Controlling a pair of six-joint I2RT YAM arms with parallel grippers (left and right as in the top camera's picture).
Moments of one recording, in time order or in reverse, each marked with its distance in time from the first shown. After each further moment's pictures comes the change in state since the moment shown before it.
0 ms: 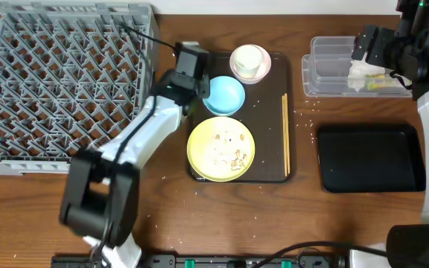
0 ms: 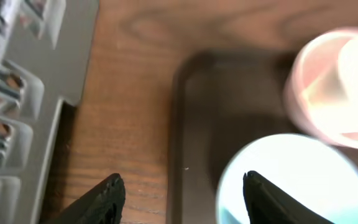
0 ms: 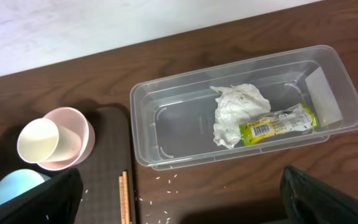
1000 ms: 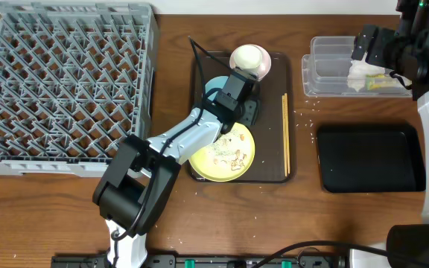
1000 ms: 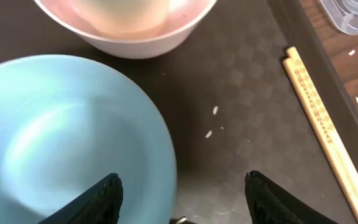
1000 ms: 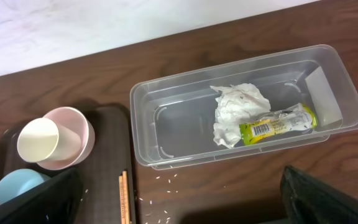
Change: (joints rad) left arm -0.220 0.170 0.000 0.095 0.209 0.064; right arm 0.000 0.000 0.000 -0.002 0.000 0.000
